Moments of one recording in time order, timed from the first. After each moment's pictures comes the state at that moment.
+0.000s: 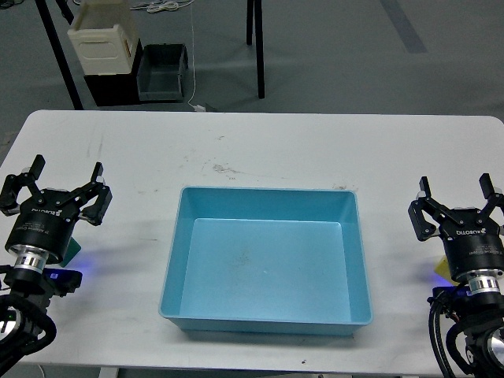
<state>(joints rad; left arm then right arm) -0.29 0.56 -0.65 -1.43 -0.73 -0.49 -0.49 -0.27 0.00 1.53 1.55 0.15 0.35 0.13</state>
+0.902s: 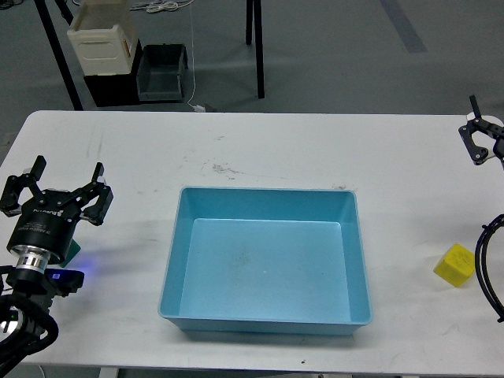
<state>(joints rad) -0.29 0.55 -0.66 -1.42 -0.73 -0.49 -0.49 0.11 -0.34 1.61 1.42 -0.24 0.30 0.13</state>
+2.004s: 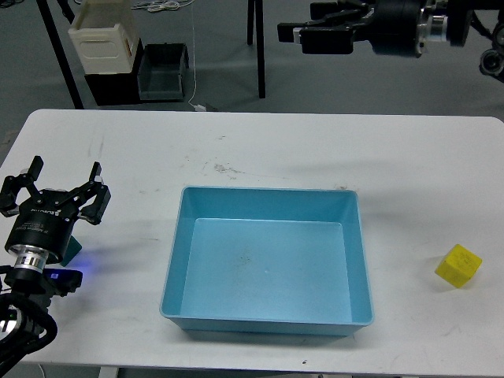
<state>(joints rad) -0.29 0.55 -0.66 -1.42 -0.74 -0.49 -0.49 1.48 -0.73 0.11 1.14 -1.44 0.29 0.49</state>
